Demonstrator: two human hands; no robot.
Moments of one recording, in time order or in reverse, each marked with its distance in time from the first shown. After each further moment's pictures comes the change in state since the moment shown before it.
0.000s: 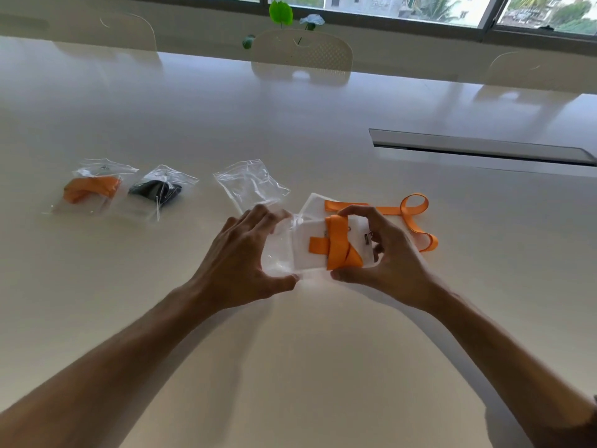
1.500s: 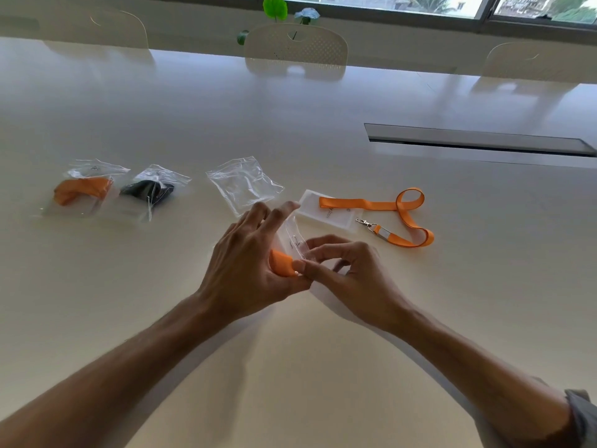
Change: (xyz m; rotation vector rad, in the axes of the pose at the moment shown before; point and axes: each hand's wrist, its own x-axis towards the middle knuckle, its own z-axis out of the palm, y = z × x) left_hand 0.002 0.029 0.000 -0.092 0.081 -0.073; right_hand -0.010 -0.036 0.036 0.111 -0.017 0.106
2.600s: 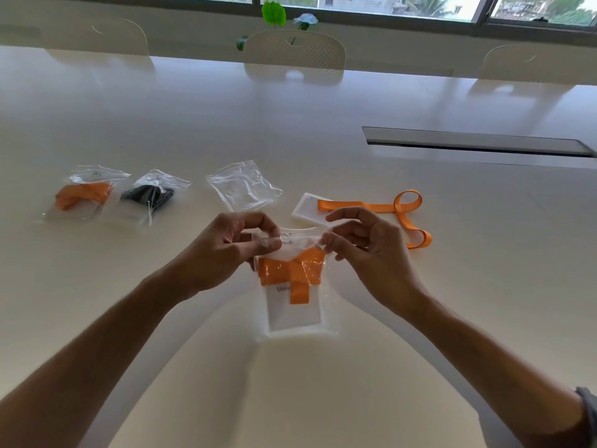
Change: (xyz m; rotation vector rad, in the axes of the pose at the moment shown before) left_hand 0.013 -0.024 -0.029 -0.782 -0.315 -0.263; right_hand 0.010 0.004 -0.019 0.238 0.194 -0.043
